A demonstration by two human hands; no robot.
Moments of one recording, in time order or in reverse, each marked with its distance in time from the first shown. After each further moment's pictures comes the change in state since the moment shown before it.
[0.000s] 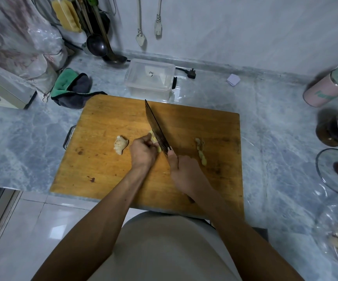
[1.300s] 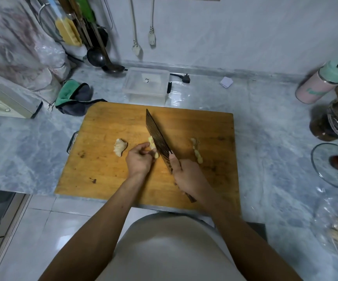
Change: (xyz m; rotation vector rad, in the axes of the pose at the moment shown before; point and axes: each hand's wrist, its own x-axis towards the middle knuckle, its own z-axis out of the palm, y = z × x) left_hand -0.026 -0.011 -0.008 -0.099 0.038 -0.064; right_hand -0.018 0.013 -0.008 0.063 0.023 0.084
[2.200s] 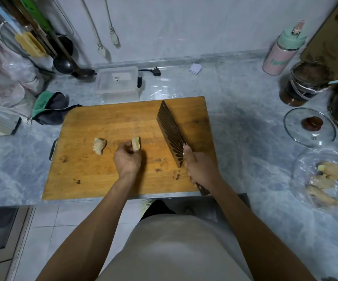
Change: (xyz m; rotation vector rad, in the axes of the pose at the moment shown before) left_hand -0.051 0.009 0.017 0.364 0.128 0.163; right_hand -0.044 0.084 -0.040 0.249 0.095 0.094
